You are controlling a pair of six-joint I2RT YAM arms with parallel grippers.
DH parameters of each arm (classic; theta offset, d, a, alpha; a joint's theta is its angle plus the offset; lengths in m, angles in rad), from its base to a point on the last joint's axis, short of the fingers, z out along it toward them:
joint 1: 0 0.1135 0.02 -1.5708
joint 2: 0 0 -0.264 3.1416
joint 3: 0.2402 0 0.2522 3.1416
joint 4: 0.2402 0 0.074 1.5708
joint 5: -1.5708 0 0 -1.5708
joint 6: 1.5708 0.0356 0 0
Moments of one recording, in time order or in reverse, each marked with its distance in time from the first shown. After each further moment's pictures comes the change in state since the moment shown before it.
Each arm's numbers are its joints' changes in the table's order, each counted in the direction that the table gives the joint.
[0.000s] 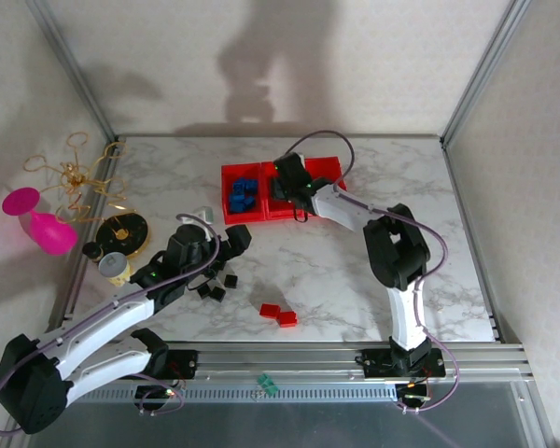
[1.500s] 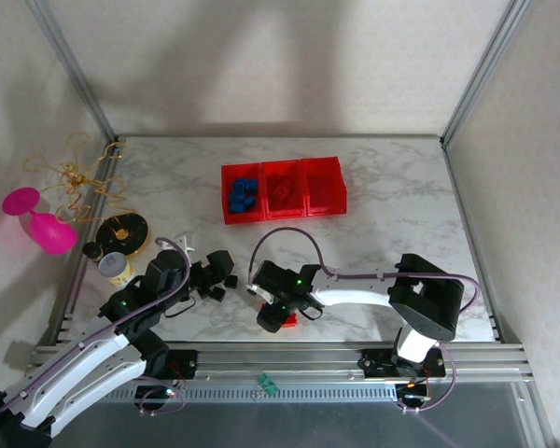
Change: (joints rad) left arm -0.030 -0.353 -0.074 0.376 0.004 -0.084; right arm 0.524 -0.330 -0.583 0.156 0.312 -0.278
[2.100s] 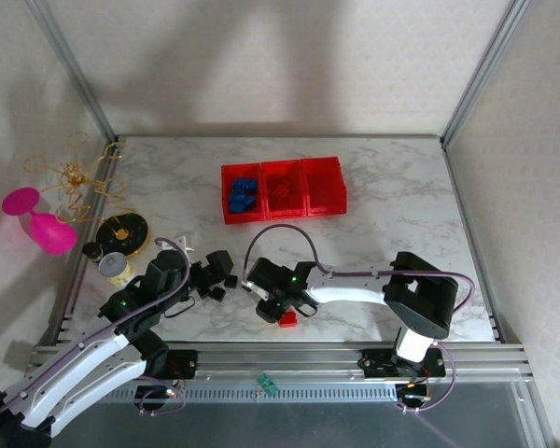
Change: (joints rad) left arm 0.000 -0.001 0.000 0.006 0.008 0.000; right arm -0.003 0.029 0.055 0.006 -0.028 -0.007
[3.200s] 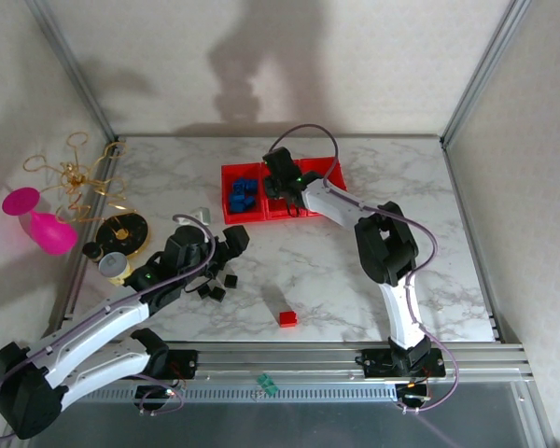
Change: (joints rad) left arm 0.001 0.314 0.113 -0.282 0.044 0.061; right arm -0.512 0.444 0.749 -0.085 -0.269 0.131
